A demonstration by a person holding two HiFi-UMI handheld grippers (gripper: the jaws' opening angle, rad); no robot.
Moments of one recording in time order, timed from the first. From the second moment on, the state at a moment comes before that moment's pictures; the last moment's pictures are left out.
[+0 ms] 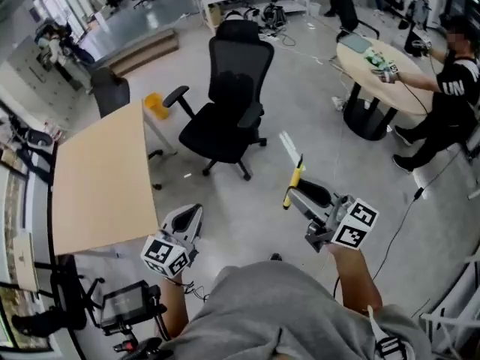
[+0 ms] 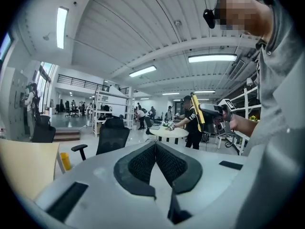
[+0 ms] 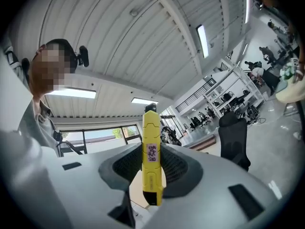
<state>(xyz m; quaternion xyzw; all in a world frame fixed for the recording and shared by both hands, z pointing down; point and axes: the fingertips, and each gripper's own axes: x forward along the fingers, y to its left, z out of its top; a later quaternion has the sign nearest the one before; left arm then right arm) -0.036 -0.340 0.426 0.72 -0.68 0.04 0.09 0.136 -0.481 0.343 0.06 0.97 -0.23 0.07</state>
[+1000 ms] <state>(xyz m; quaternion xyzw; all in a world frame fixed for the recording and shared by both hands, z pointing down) -0.236 -0.315 0.448 0.64 -0.76 0.04 0.08 -0.075 -0.484 0.377 0.16 0.95 -0.26 0.05</state>
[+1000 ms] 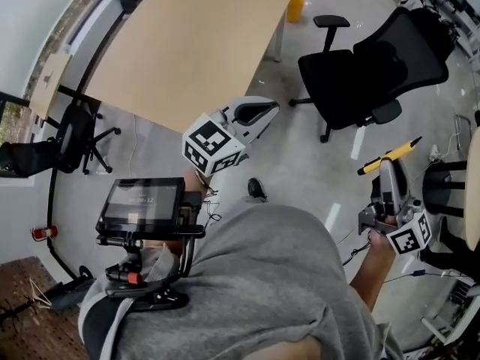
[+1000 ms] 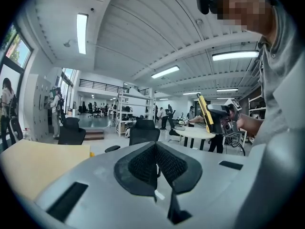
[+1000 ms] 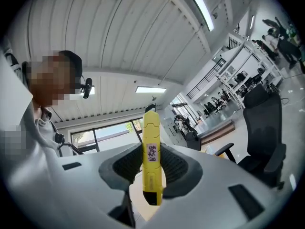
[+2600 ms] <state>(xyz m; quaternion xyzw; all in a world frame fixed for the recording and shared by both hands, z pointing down) -0.582 -0.318 0.459 0.38 -0.91 0.02 0.13 -0.569 -0.562 0.387 0.41 0.87 -0.26 -0.05</state>
